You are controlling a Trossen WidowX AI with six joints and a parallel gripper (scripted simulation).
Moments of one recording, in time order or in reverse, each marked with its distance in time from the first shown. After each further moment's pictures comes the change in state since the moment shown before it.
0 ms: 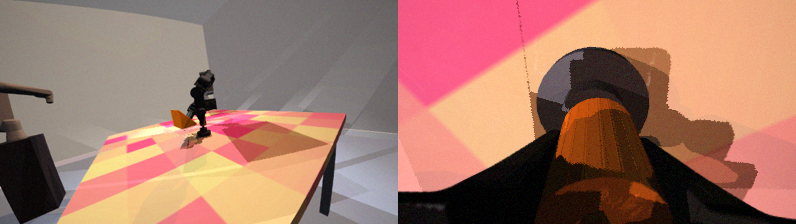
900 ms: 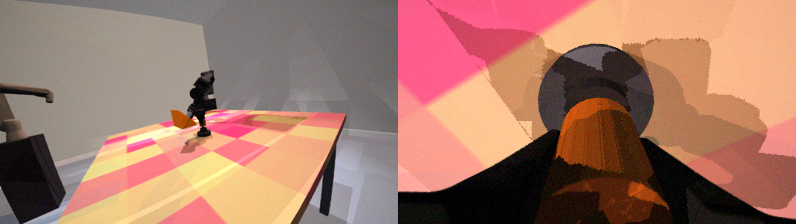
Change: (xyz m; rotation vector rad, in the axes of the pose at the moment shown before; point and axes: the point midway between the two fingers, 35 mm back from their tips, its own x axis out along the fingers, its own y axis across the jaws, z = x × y) arm 0.004 0.003 -0.004 -0.003 -0.005 -0.003
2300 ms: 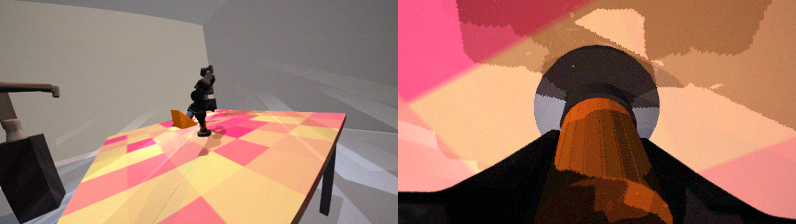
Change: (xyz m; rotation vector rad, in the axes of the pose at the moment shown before) arm 0.013 0.000 0.000 -0.052 0.002 -0.002
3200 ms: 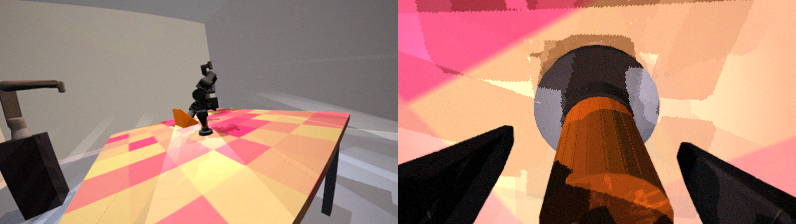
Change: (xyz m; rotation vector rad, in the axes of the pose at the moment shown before) arm 0.000 0.000 0.000 0.000 0.000 -0.001
